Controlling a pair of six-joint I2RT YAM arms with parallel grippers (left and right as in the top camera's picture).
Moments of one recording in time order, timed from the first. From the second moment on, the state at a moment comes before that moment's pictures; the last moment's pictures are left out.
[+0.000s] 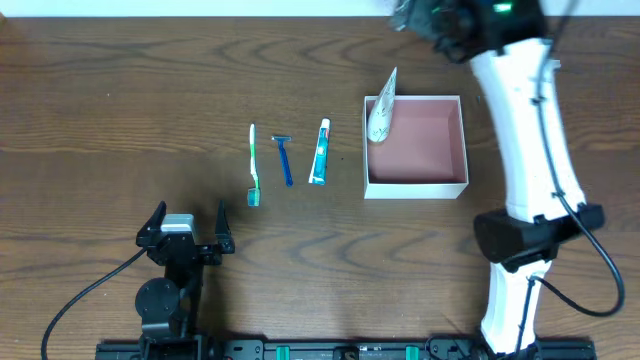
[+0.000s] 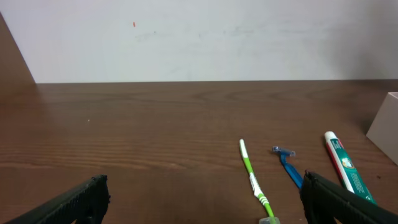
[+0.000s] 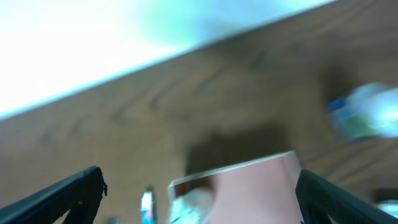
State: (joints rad) left arm 0.05 0.01 0.02 -0.11 0.05 0.00; right arm 0.27 2.14 2.65 -1.37 0.25 0.60
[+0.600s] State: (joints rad) left arm 0.05 0.01 0.02 -0.11 0.05 0.00; right arm -0.12 2.14 2.49 -1.39 0.23 1.09
